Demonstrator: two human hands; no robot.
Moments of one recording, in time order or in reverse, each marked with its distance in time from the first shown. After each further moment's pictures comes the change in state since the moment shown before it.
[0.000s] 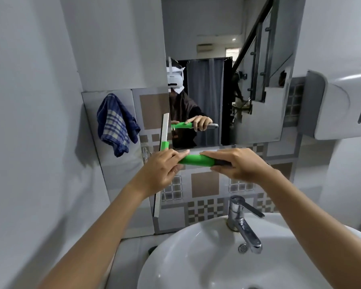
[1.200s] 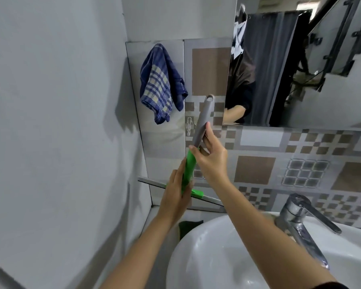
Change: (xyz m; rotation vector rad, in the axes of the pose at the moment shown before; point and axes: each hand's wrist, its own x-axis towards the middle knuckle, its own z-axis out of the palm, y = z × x) left_hand -0.123 -0.009 0.096 -0.427 0.216 -0.842; right_hand 0.103 -0.111 0.159 1.129 0.395 0.454
